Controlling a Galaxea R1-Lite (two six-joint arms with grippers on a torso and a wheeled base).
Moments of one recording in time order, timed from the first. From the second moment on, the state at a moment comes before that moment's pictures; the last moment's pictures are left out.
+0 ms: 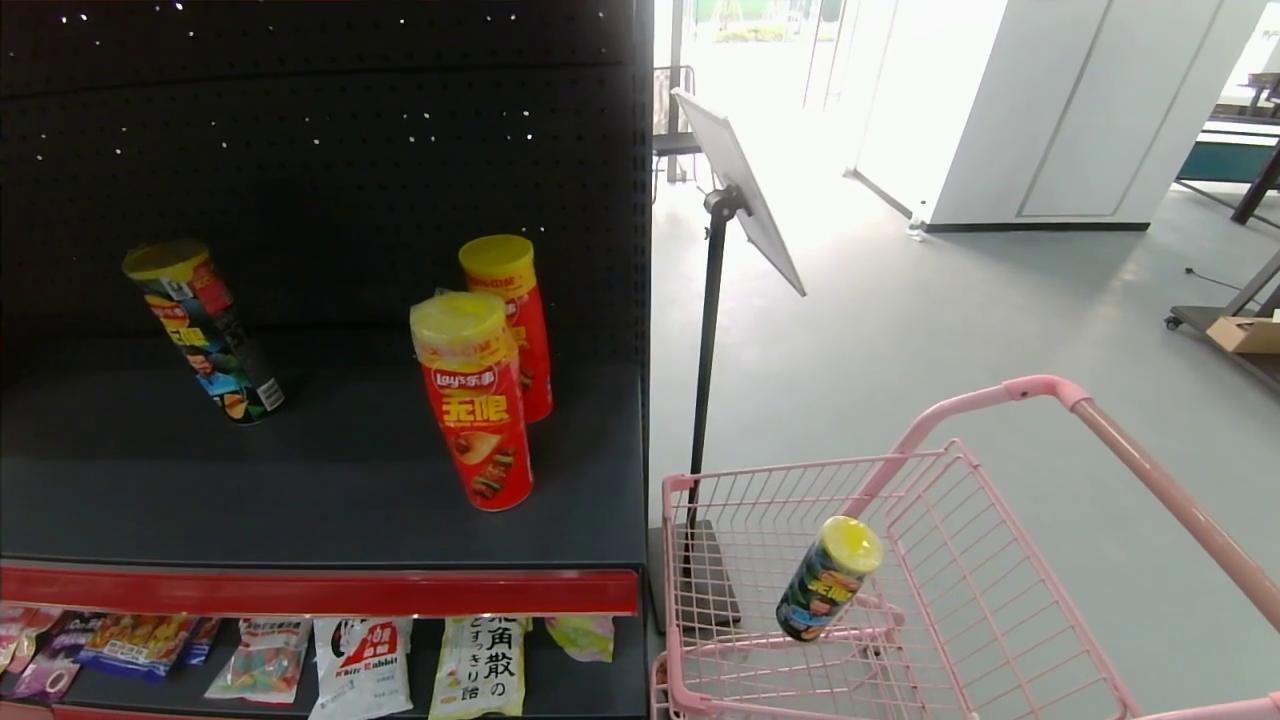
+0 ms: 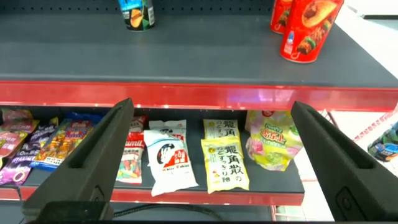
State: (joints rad) left arm 0.00 0.00 0.00 0.00 0.03 -0.01; right arm 0.00 0.00 0.00 0.00 0.00 0.01
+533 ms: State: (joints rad) left arm 0.00 0.00 0.00 0.00 0.03 -0.01; right arm 0.00 0.00 0.00 0.00 0.00 0.01
